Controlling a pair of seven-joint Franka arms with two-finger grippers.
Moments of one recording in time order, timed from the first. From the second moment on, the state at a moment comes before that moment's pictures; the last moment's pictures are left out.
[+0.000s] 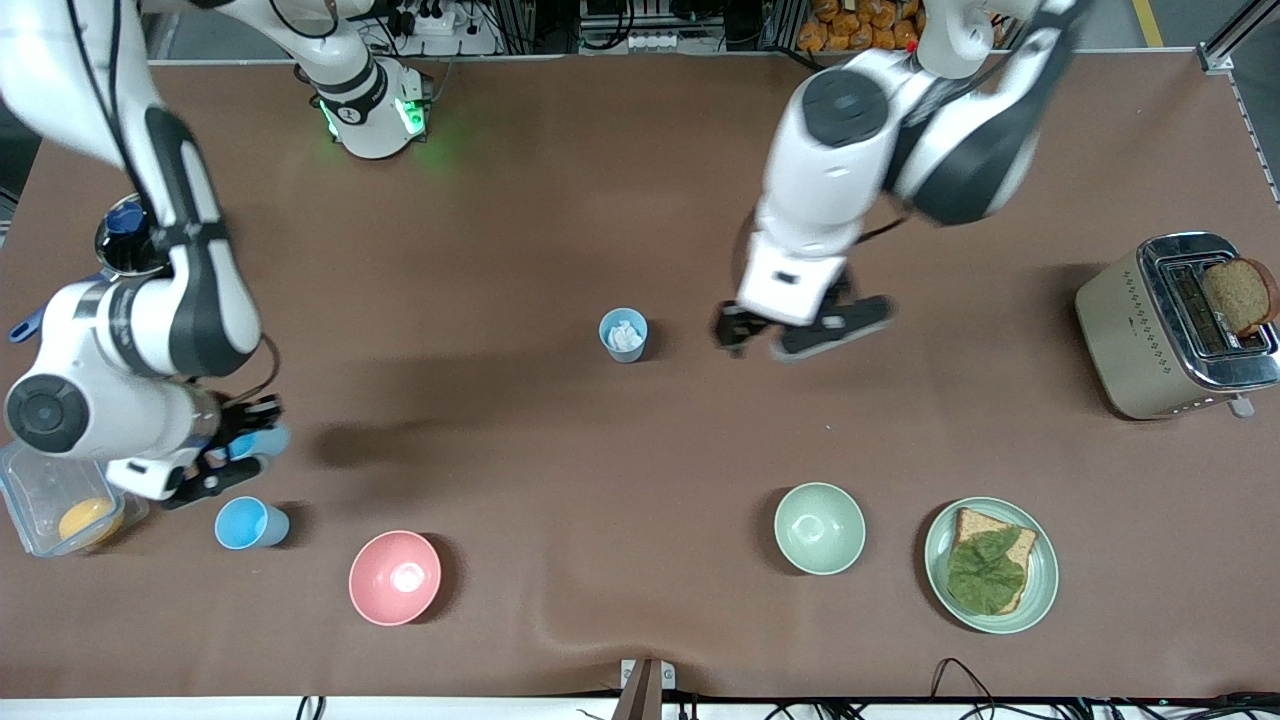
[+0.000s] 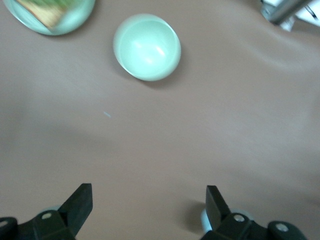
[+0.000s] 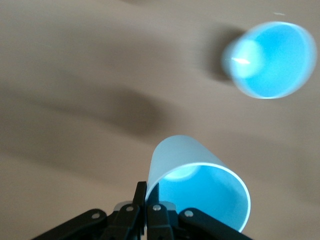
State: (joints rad) left arm -0.32 0.26 -0.28 -1.58 0.20 1.95 -1.01; right arm 0.05 0.52 0.02 -1.49 -0.01 1.77 -0.27
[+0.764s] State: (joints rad) left arm -0.13 0.16 -0.07 -1.52 0.10 1.78 -0.41; right arm 0.59 0.46 0.04 -1.46 0.12 1.78 0.48
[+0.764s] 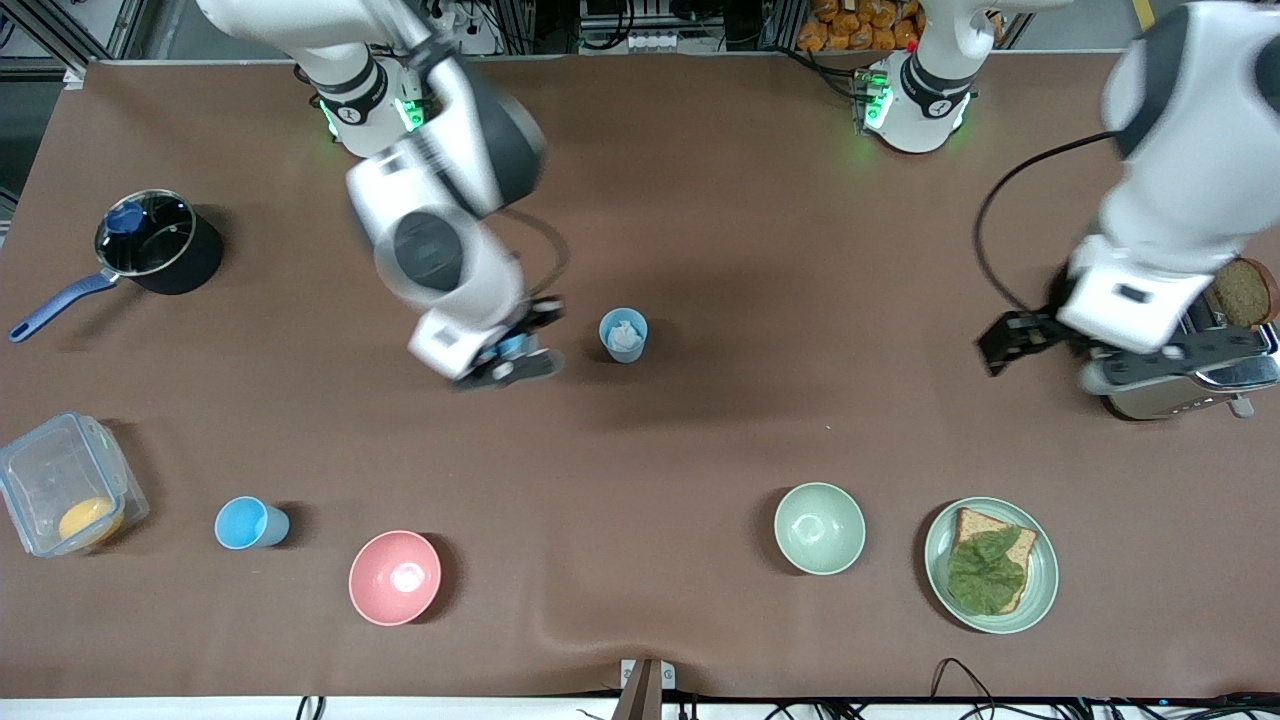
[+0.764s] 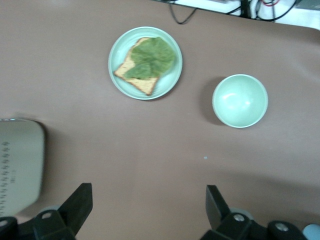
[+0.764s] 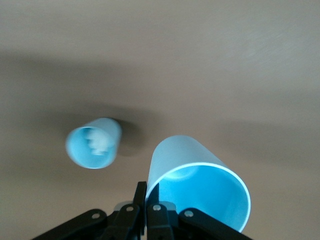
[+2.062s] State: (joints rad) left arm -0.11 0.11 -0.05 -1.51 0.09 1.72 -0.37; right arm 0.73 0.59 0.03 -1.45 0.12 1.96 0.93
